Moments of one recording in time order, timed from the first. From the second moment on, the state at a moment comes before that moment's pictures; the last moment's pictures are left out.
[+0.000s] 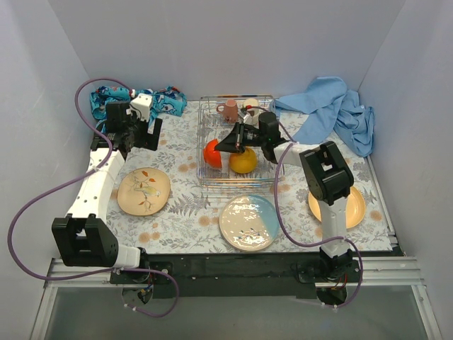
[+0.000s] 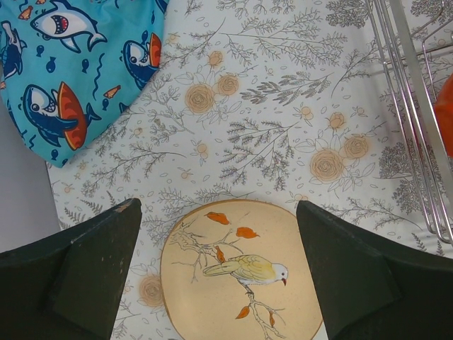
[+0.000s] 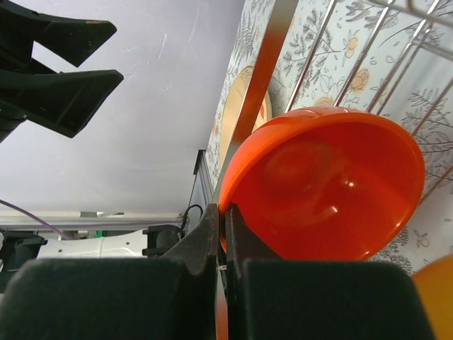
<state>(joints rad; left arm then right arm) -0.03 1.38 1.30 -0.56 0.06 0.25 0.47 2.12 1.32 0.59 -0.93 1.09</state>
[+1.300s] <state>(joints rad) -0.03 1.33 1.18 -0.48 0.07 0.23 0.37 1.96 1.42 -0.05 -0.81 0.58</state>
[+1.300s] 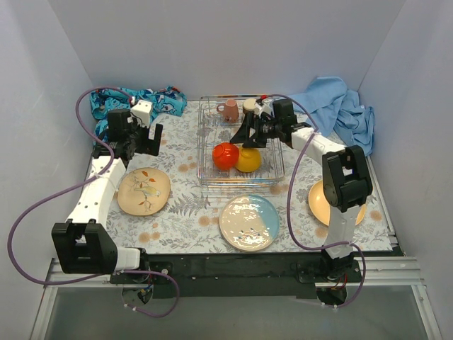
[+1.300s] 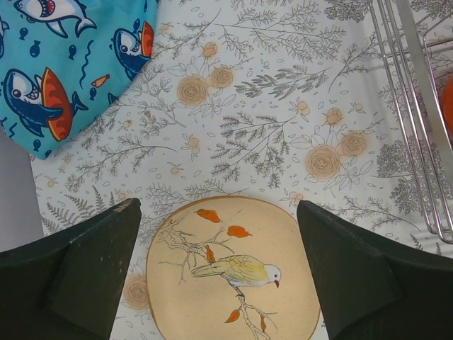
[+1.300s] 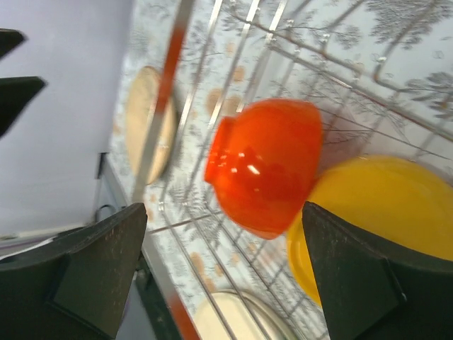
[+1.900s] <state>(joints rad) -0.03 1.22 1.10 -0.45 0.07 0.20 0.40 1.96 1.58 -0.46 -0.60 0.23</state>
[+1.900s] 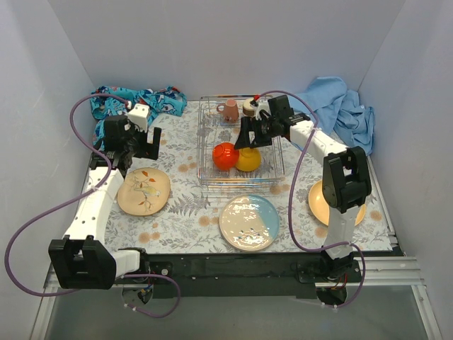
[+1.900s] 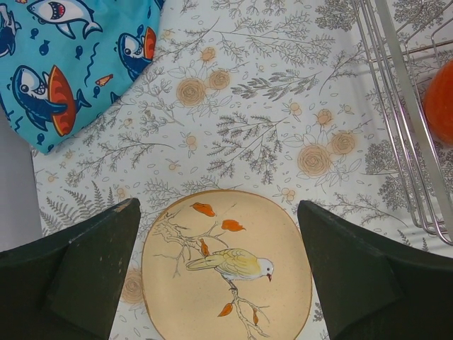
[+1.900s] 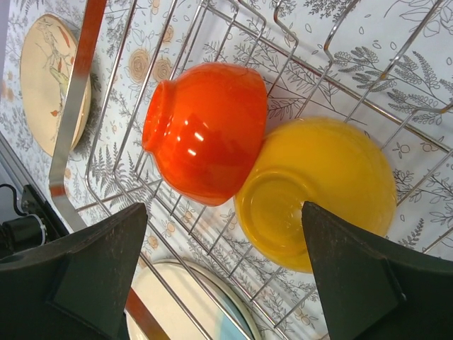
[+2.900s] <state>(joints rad) -0.03 1.21 1.11 -0.50 0.11 0.16 0.37 1.74 1.61 -0.30 -0.82 0.29</state>
